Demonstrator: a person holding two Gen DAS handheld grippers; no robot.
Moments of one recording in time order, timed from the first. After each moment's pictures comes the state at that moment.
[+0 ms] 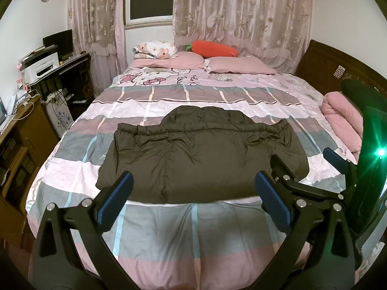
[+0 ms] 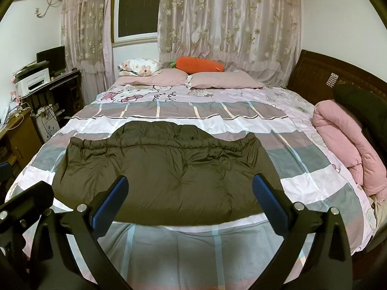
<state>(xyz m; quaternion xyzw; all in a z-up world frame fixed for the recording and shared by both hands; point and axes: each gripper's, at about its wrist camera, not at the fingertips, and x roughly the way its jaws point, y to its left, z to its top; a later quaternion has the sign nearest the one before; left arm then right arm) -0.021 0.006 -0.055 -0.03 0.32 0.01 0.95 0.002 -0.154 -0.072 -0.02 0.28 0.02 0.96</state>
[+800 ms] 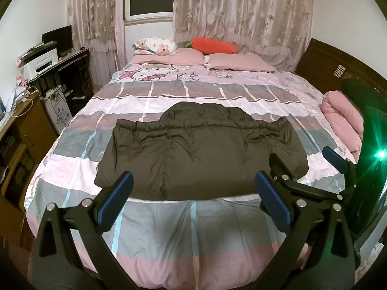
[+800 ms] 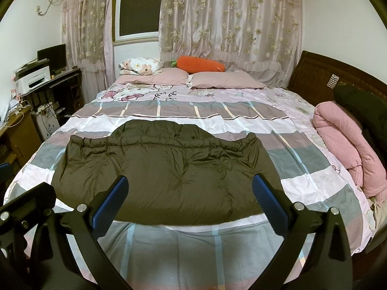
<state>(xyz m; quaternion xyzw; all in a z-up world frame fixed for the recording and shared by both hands) -0.021 0.012 -0.060 -0.03 0.33 0.01 0.94 0.001 -0.152 -0.074 -0.02 0.28 0.02 0.96</state>
